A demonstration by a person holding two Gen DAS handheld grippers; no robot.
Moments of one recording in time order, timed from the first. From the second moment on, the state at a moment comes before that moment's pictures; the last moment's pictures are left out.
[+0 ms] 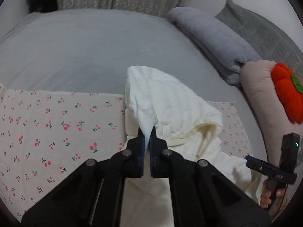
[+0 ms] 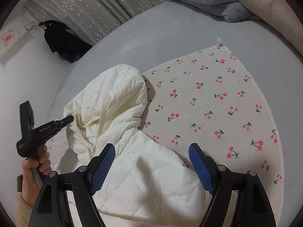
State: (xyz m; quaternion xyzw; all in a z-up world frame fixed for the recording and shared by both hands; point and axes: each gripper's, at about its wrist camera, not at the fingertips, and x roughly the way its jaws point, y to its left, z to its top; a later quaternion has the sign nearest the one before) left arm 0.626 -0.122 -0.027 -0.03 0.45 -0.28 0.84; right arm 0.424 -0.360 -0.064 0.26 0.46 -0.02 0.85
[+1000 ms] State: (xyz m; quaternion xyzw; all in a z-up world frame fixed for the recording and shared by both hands) left arm 0.363 -0.065 -0.036 0.33 0.38 -0.42 0.75; right arm 0.354 -0.361 0.018 0.38 0.38 0.06 0.84
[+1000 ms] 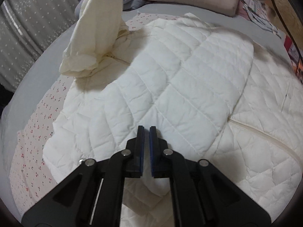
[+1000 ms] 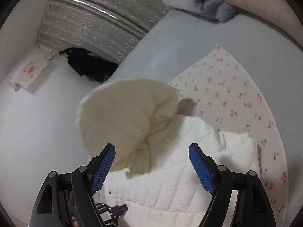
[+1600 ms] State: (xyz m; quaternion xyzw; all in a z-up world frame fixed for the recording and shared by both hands) left arm 0.434 -0.100 0.009 0.14 0.39 -0.42 0.81; right arm 0.367 -0.364 -0.066 0.47 0.39 0.13 0.78
